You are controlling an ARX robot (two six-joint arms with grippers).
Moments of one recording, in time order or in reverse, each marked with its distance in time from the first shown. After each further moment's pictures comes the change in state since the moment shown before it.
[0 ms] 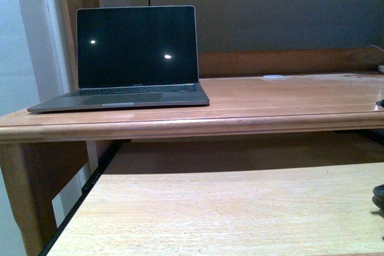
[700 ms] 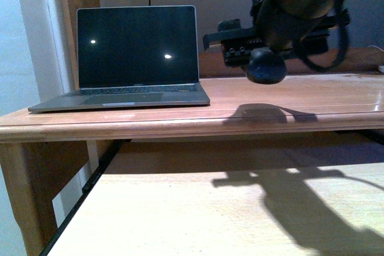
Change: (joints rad) left arm 0.000 0.000 0.000 -0.001 0.000 0.002; right arm 0.313 0.498 0.776 0.037 0.356 0.184
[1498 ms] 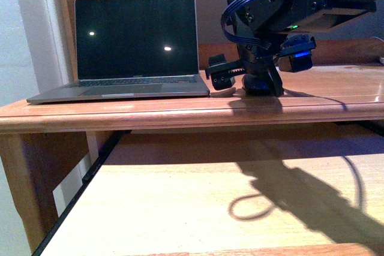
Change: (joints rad) left arm 0.000 0.000 0.000 0.000 0.000 0.000; right arm -0.081 0.246 0.159 0.174 0.080 -0.009
